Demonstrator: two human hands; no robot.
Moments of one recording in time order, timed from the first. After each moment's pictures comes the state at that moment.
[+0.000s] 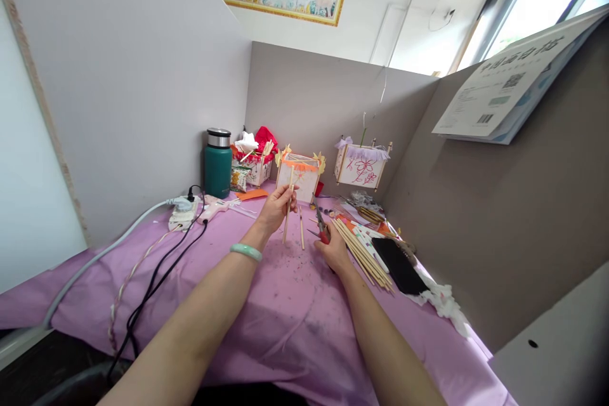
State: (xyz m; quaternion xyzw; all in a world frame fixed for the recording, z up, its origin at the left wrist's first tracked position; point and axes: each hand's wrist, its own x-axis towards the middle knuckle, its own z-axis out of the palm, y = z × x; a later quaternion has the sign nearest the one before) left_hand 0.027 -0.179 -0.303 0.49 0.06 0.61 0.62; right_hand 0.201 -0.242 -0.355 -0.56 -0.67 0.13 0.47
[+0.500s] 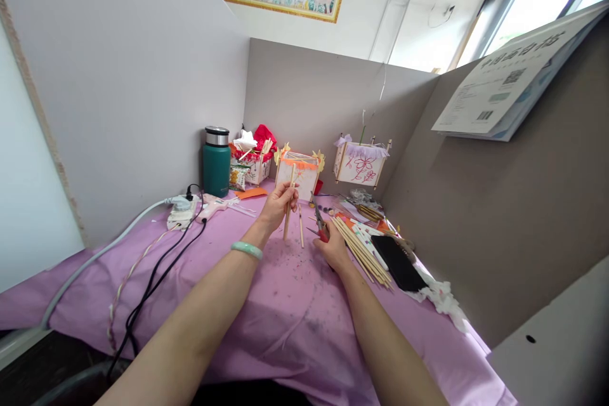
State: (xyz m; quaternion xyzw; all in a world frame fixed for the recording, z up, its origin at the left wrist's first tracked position) left_hand 0.031 -0.175 -0.304 0.51 0.07 0.61 0.60; right_hand 0.202 -0.240 -0.358 -0.55 -0.67 0.13 0.47
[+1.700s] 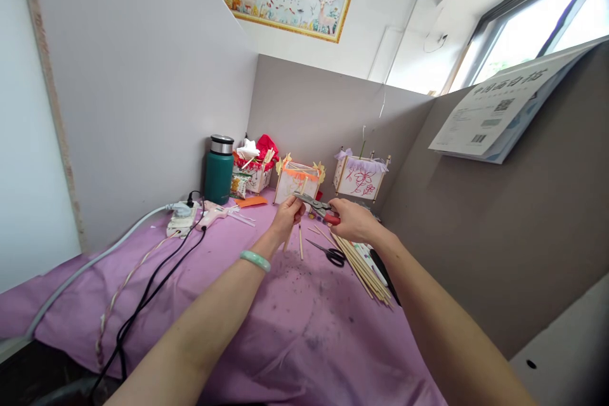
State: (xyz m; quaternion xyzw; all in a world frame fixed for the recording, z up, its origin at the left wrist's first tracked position) left_hand 0.050 -0.174 -0.300 0.51 0.12 0.61 0.60; right_hand 0.211 -0.249 -0.219 -0.59 -0.78 -0.15 0.11
